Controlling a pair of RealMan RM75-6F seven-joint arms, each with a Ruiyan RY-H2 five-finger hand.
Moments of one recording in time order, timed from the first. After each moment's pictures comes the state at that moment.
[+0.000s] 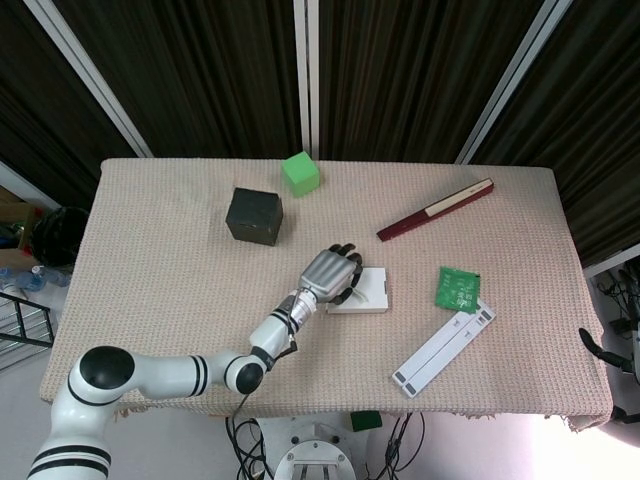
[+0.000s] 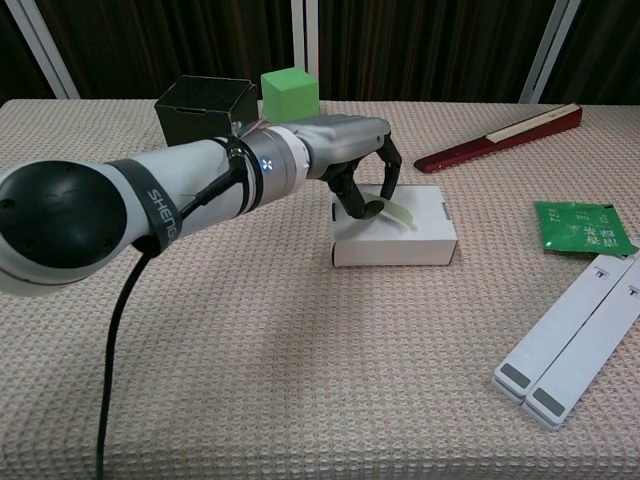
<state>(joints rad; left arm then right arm) -1.13 -1.89 -0.29 -1.27 0.83 0.81 0.49 0.02 -1.15 0.11 -1.38 -1.48 1.58 0.20</state>
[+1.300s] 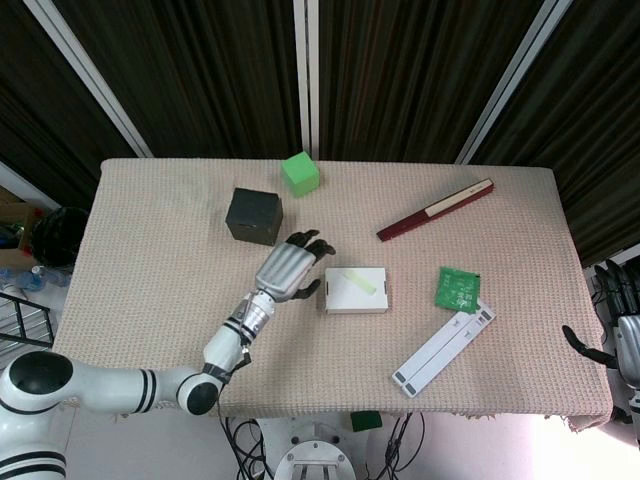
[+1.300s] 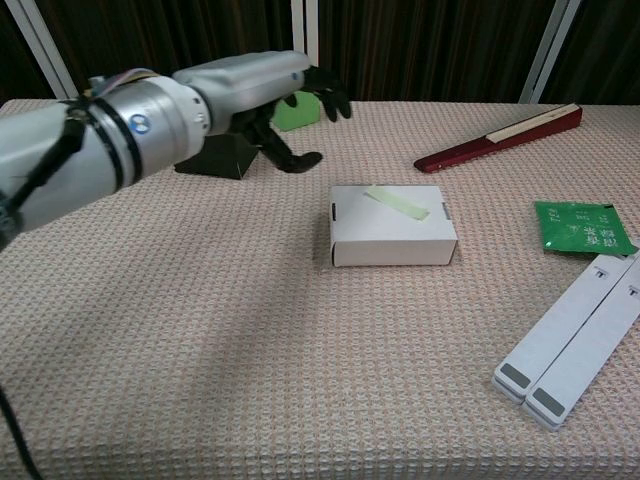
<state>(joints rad) -0.93 -1.66 -0.19 -1.60 0.97 1.10 0.46 0.05 -1.13 0.10 -1.40 -1.57 1.58 0.22</state>
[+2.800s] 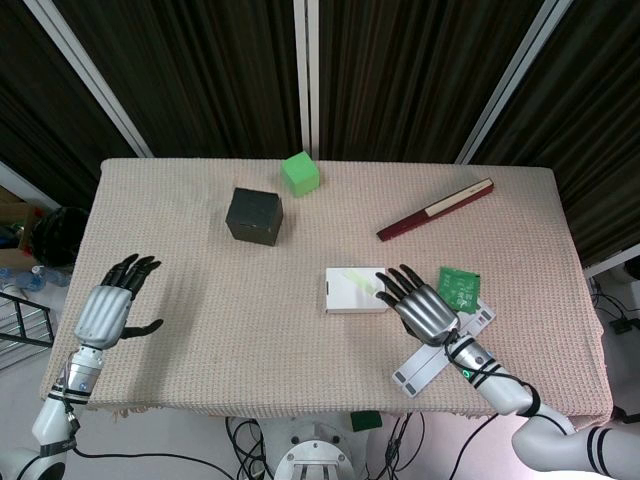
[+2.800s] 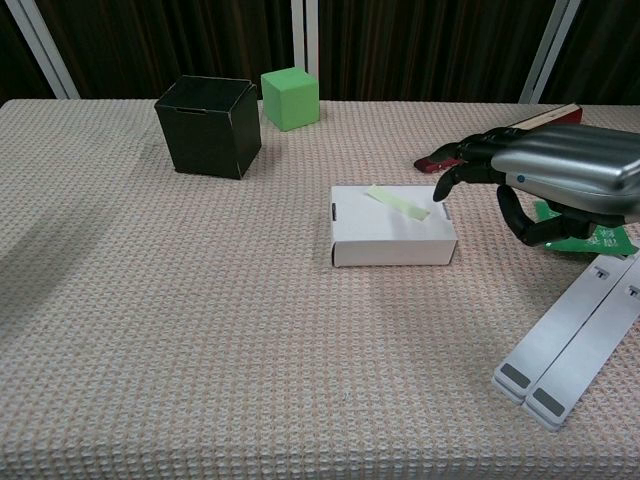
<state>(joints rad) -0.33 -1.34 0.05 -1.44 1.46 1.44 -0.08 0.55 -1.35 0.09 -1.68 -1.48 0.91 -0.41</state>
